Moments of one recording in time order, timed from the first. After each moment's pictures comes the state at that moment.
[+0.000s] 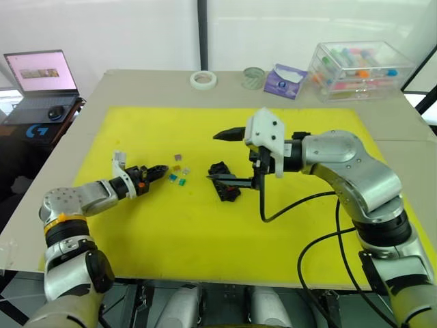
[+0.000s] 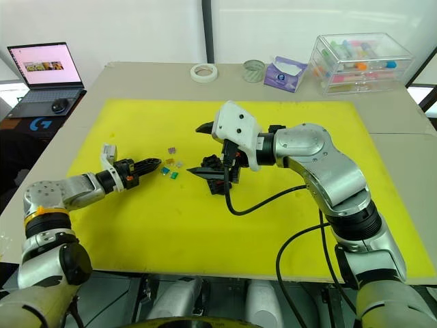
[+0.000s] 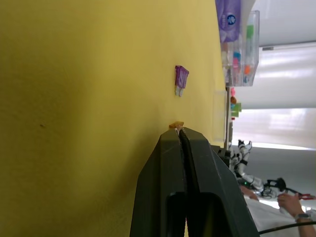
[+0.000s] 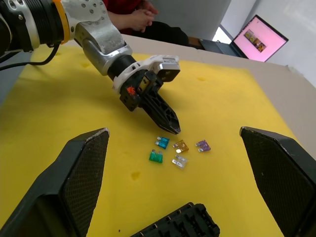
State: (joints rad) left arm -0.62 0.43 0.60 0.54 -1.00 1.38 -0.33; right arm -0.74 -0.61 0.22 -0.43 0.41 0.71 0.91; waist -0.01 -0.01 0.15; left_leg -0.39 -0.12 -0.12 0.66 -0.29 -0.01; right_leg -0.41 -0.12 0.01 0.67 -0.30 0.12
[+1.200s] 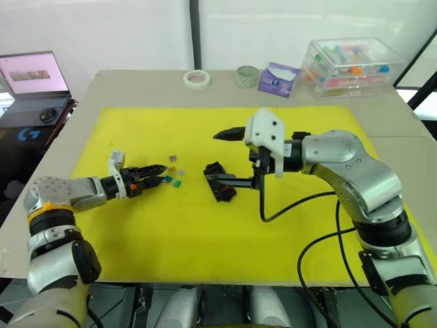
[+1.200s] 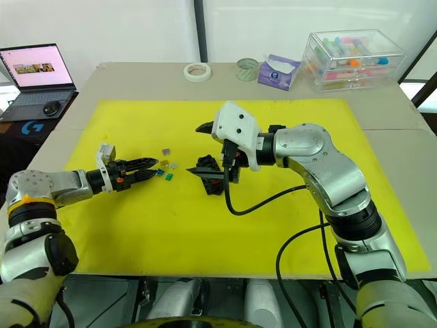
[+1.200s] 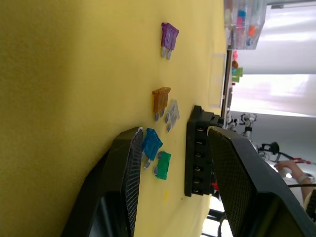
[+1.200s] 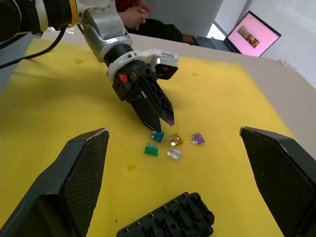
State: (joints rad) left arm -0.71 0.54 0.57 0.68 -0.90 1.55 -0.44; right arm -0.74 -0.60 0.22 -0.43 0.41 0.71 0.91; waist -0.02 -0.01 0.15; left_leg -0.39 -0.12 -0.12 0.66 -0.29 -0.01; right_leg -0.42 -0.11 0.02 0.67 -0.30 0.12
